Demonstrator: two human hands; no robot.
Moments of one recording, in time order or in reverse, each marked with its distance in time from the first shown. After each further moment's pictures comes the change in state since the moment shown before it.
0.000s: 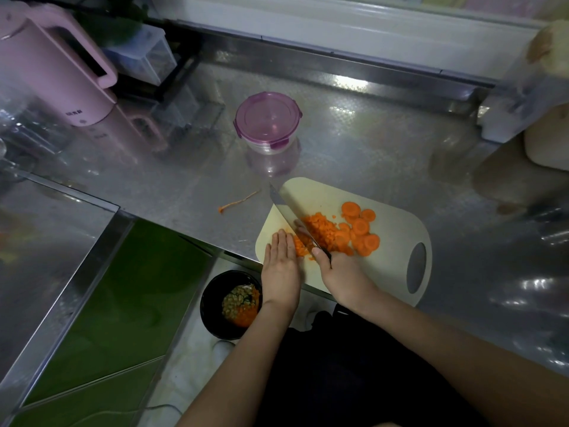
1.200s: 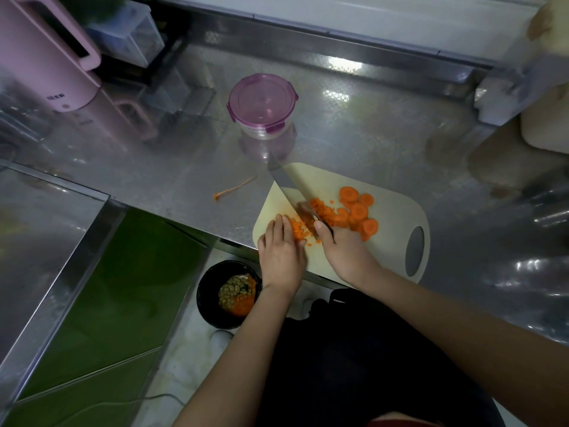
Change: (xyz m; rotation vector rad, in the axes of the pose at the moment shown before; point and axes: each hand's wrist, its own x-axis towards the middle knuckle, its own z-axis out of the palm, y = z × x) left_hand 0.000 0.002 -0.003 -0.134 -0.013 -0.099; right_hand 0.000 -0.008 -0.014 0.138 0.082 -0.119
